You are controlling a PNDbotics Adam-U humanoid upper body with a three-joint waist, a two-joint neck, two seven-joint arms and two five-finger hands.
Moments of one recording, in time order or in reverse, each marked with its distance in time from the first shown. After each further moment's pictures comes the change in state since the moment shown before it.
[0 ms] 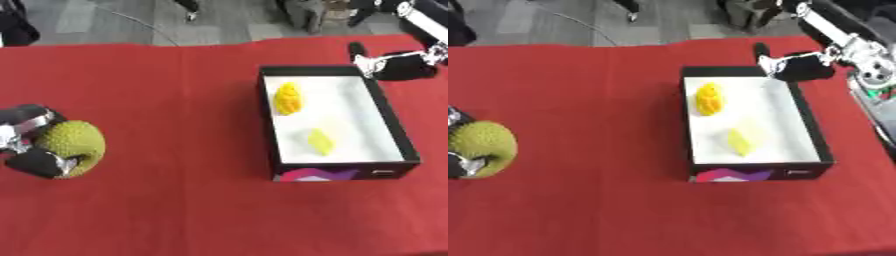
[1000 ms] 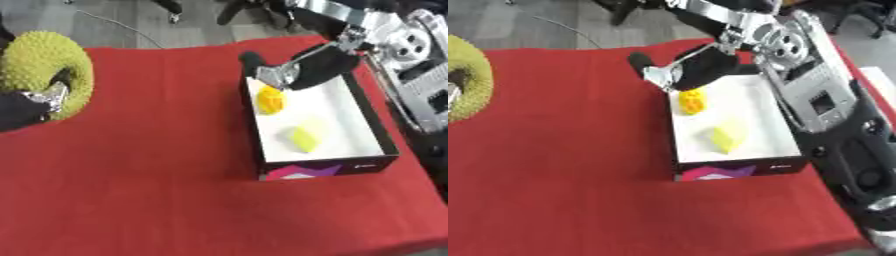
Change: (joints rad) left arm 0.002 -0.081 0.035 -0.204 0.167 0.086 0.484; right arm -0.256 0.284 0.151 -0.128 -0.028 -0.012 0.390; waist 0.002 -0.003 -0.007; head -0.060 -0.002
